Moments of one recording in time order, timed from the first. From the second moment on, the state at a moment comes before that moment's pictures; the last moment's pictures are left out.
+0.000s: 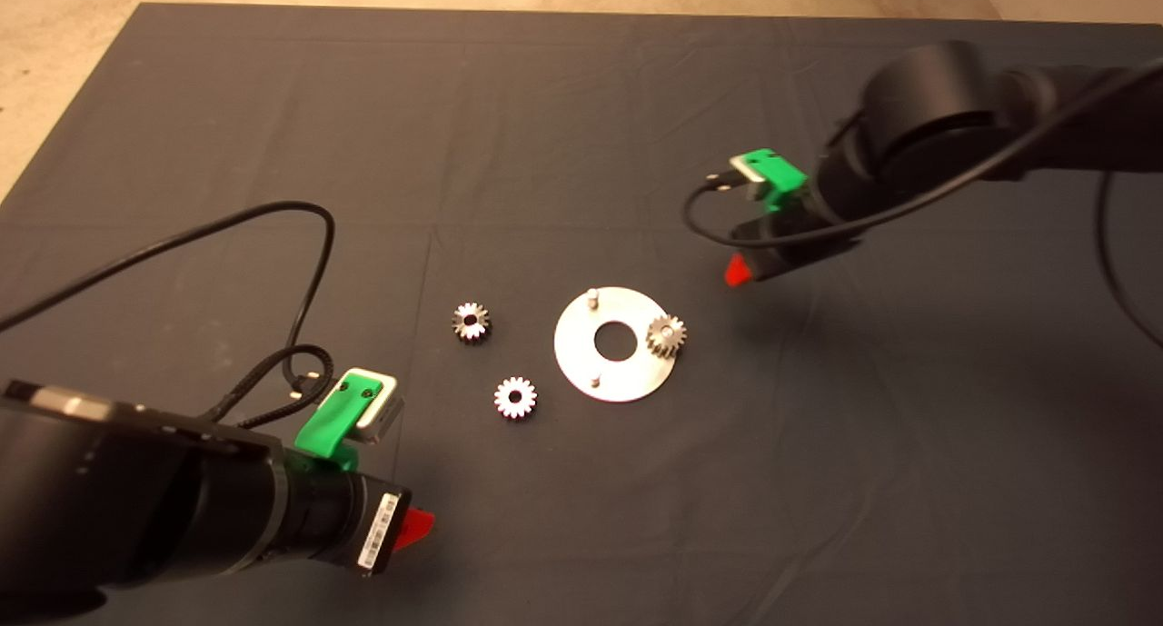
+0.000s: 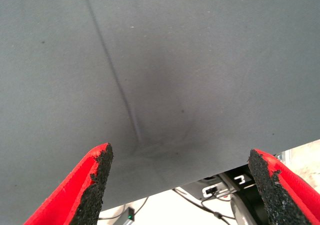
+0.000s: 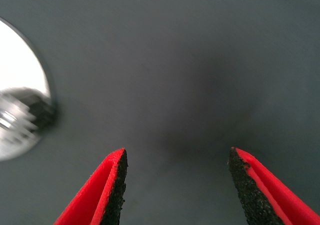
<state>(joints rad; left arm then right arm) -0.24 2.19 -0.33 0.60 1.53 -1.55 0.44 2.42 -0.98 -0.37 -1.46 1.17</state>
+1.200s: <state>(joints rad) -0.27 2.40 -0.60 0.60 1.53 -1.15 0.53 2.27 -0.77 -0.23 -1.43 1.14</state>
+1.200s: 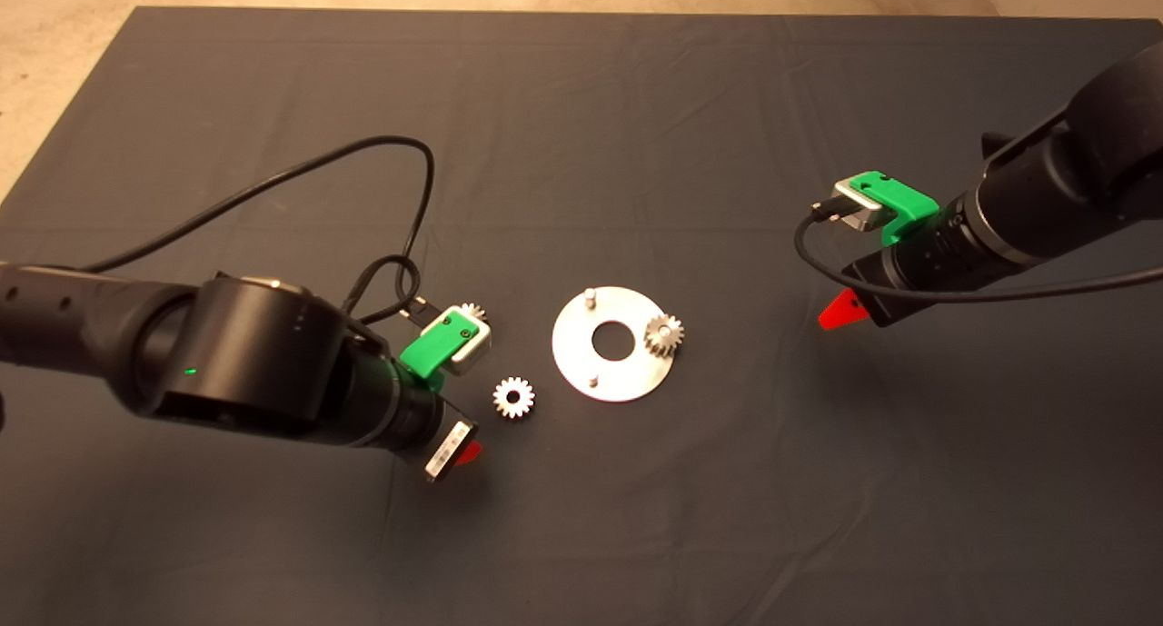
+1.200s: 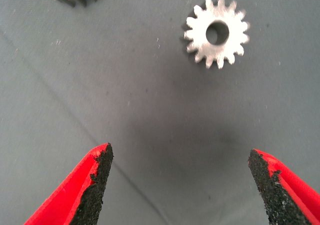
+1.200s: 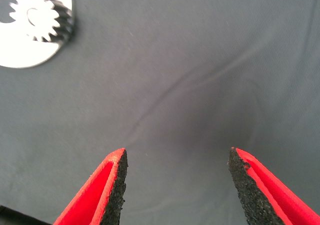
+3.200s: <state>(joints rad) -0.15 2.55 -0.71 0.80 1.53 -1.09 0.53 2.26 -0.74 -0.21 -1.41 1.14</state>
